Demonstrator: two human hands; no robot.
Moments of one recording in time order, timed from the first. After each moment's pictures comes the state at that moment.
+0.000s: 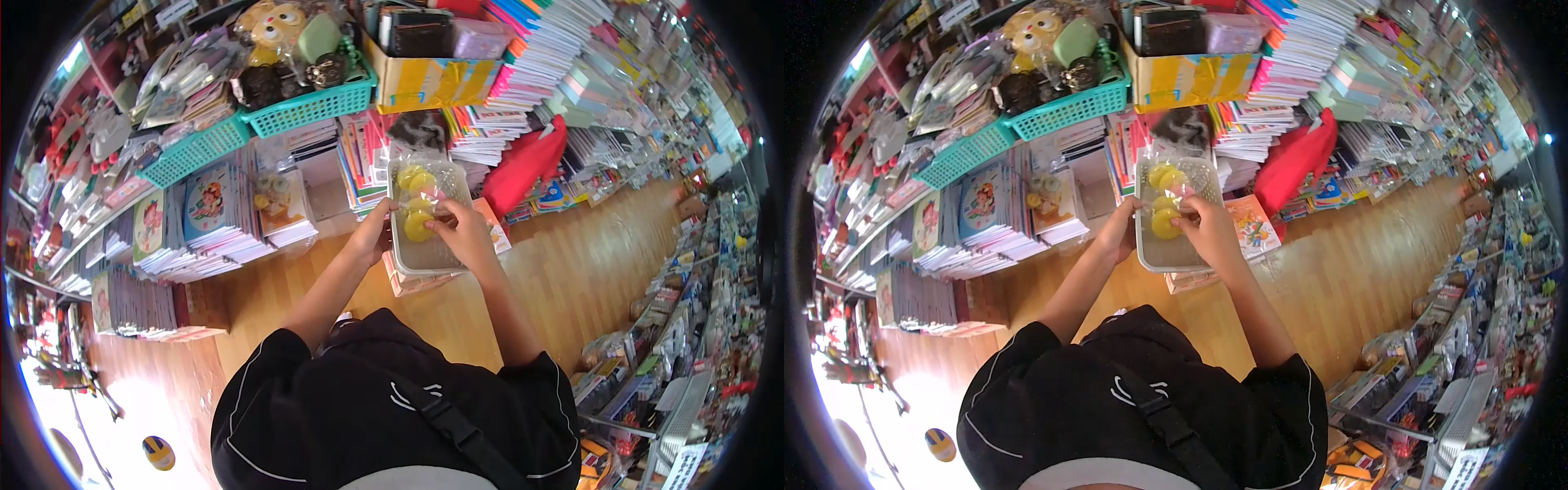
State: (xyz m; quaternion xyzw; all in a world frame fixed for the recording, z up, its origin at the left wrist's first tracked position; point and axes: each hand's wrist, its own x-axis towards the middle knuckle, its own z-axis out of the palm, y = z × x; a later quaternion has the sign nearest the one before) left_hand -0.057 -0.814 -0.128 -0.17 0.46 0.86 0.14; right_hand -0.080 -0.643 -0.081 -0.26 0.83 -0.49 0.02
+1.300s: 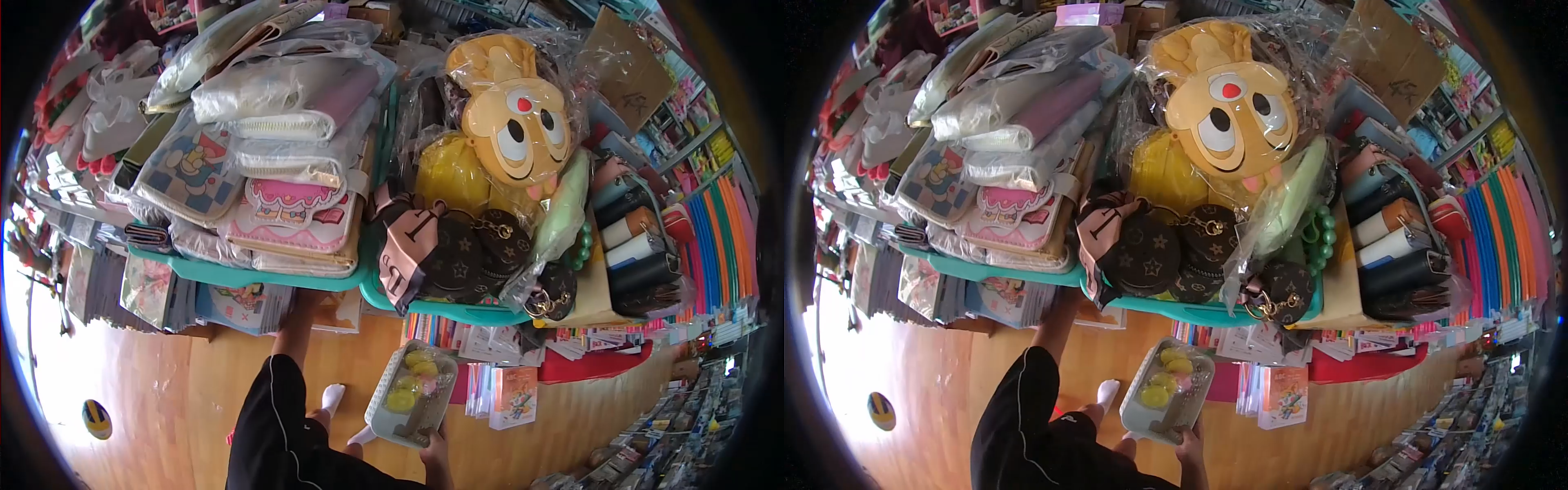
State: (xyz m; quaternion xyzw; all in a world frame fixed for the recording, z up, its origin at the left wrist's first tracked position) left_hand -0.181 -1.170 -0.341 -0.15 0.98 0.10 0.04; right_hand -0.064 -0.753 -0.282 0.00 0.69 -0.68 0.24
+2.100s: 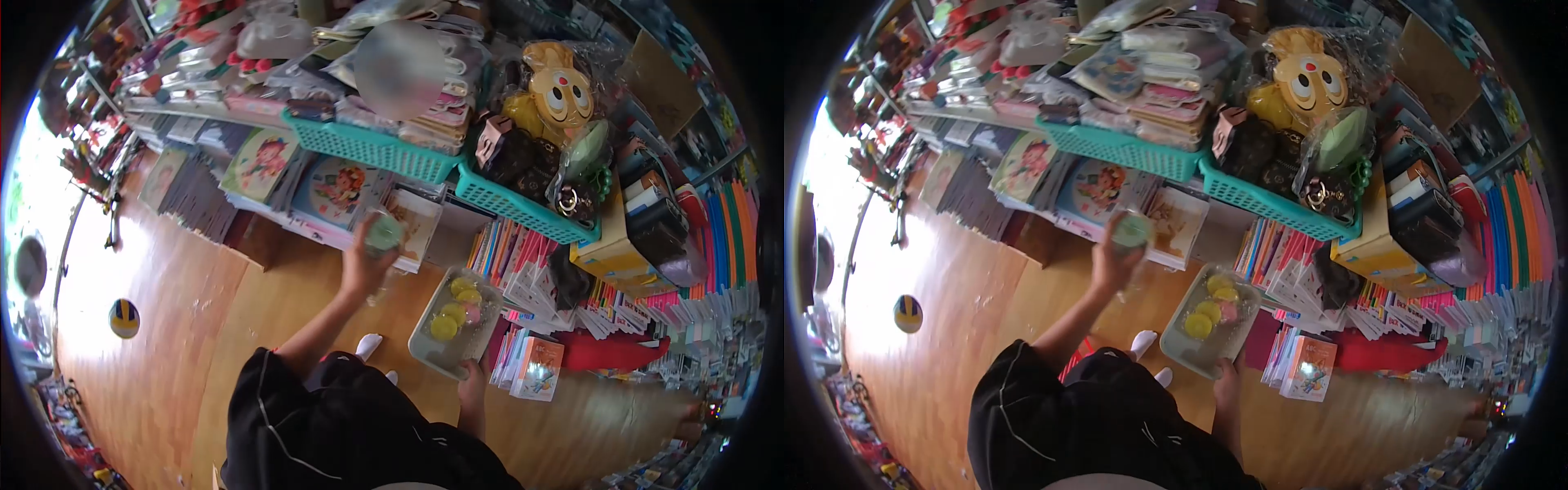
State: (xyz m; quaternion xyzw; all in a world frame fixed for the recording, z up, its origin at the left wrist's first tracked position) left_hand -0.011 -1.036 -0.159 -0.32 0.72 0.48 -0.39; right_hand -0.066 -0.751 -0.228 -0.01 0.63 -0.72 0.28
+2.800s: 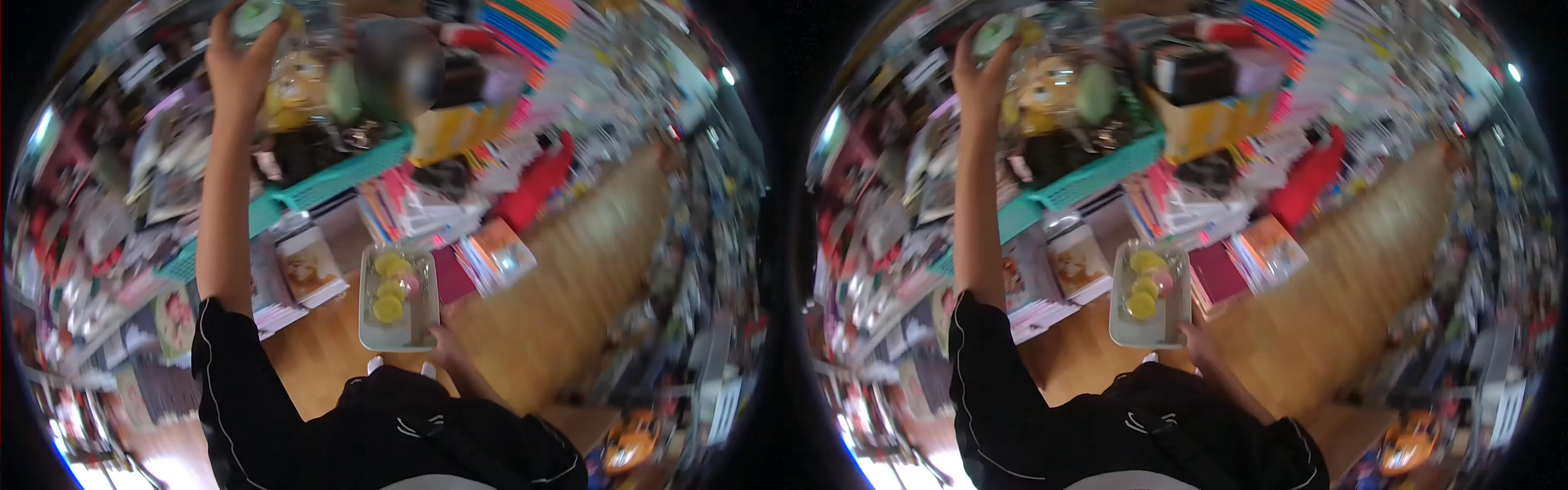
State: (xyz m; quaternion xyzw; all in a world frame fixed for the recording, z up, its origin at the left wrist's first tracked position) left_hand -0.197 -1.058 0.132 0.17 0.67 0.47 -0.55; right_hand 0.008 -0.774 -0.223 0.10 0.51 -0.84 0.15
